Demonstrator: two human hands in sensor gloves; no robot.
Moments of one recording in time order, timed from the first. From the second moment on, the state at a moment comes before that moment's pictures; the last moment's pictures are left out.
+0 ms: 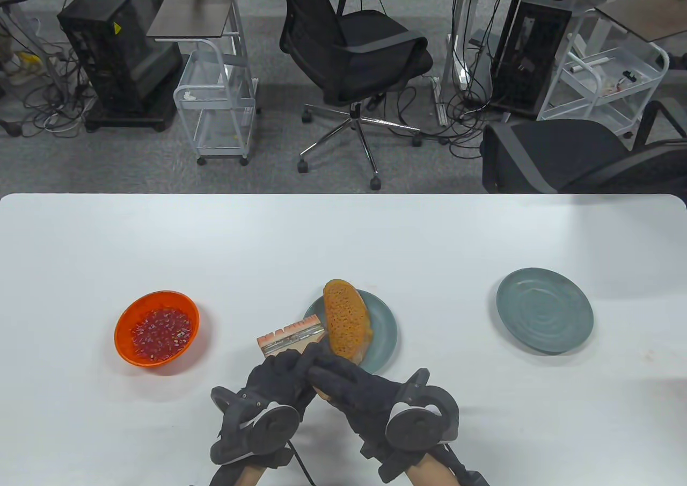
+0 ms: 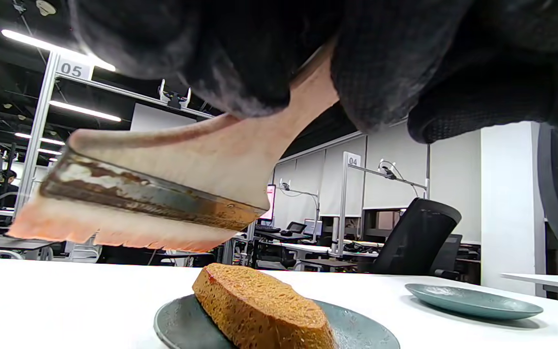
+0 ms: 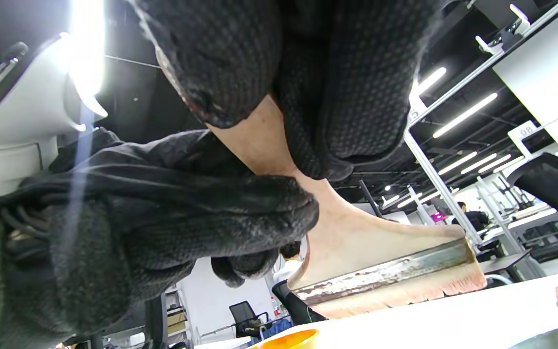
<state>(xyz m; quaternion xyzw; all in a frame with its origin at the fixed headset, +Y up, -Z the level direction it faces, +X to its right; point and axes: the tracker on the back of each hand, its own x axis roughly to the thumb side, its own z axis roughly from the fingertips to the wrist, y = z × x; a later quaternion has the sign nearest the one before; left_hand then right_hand) -0.146 -0.696 -0.229 0.20 -0.22 0.10 0.95 0.052 -0.688 -0.236 0.41 -0.19 0.82 0.34</state>
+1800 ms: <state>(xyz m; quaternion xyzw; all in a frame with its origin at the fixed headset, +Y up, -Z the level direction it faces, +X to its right) -0.379 -0.677 -0.305 0.13 0.25 0.33 0.90 0.187 -0.739 -0.290 0.08 -0.09 0.97 0.22</state>
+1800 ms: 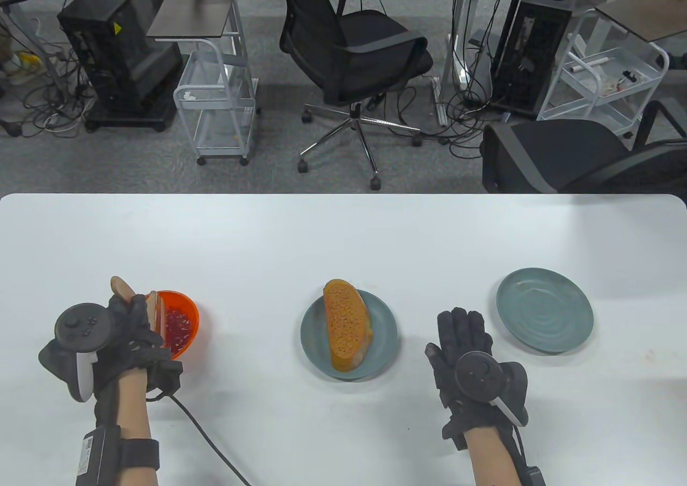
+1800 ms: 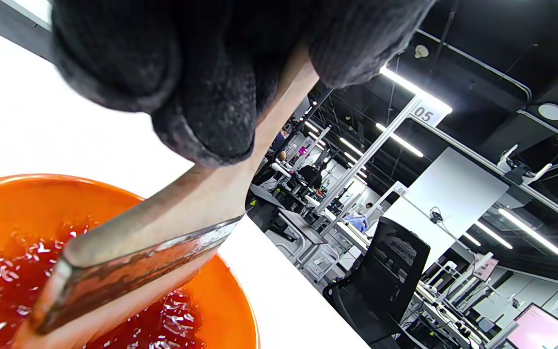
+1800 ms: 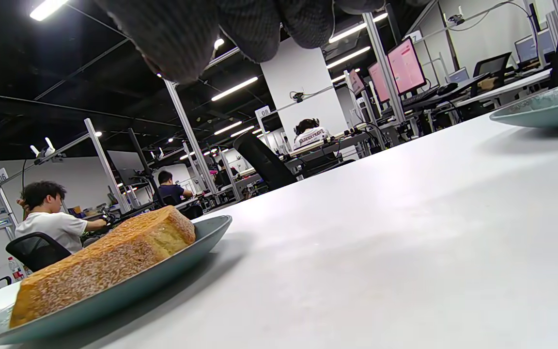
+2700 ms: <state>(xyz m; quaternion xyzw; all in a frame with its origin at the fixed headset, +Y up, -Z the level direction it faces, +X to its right) -0.346 -0.622 -0.296 0.21 0.13 0.35 0.90 0.156 -0.753 -0.292 0.12 -0.01 0.97 0.19</state>
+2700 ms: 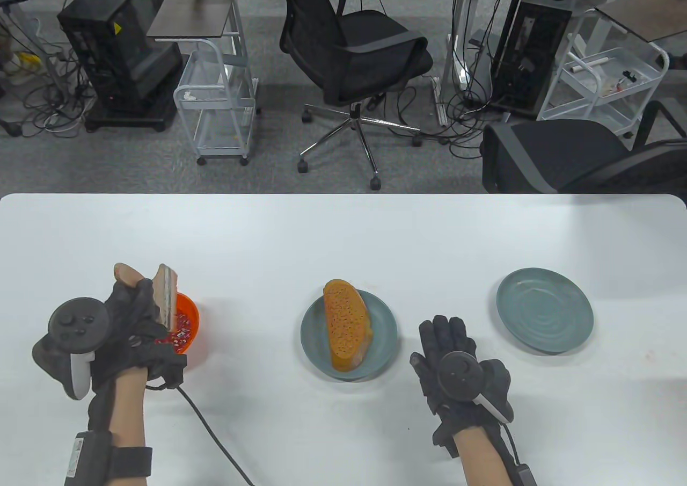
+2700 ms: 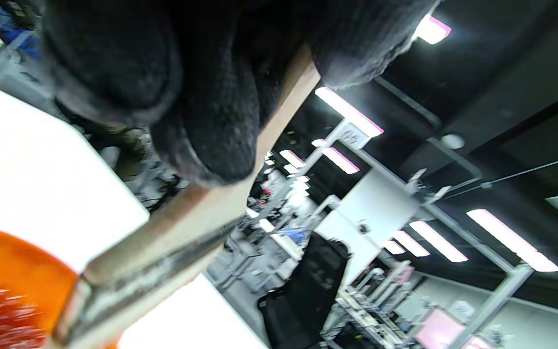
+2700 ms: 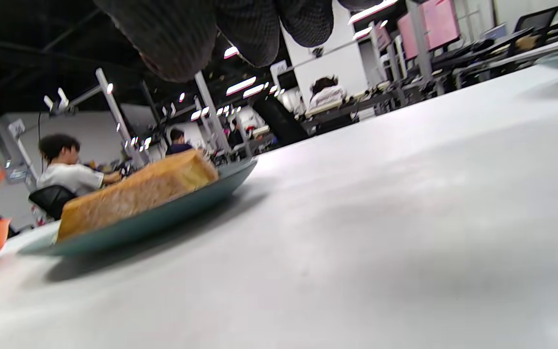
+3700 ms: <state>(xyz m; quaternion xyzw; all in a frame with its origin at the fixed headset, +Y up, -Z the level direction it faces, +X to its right) -0.173 -0.707 -0.331 0.24 0.08 0.41 0.87 0.111 -0.774 -0.288 0.20 0.15 0.96 0.15</state>
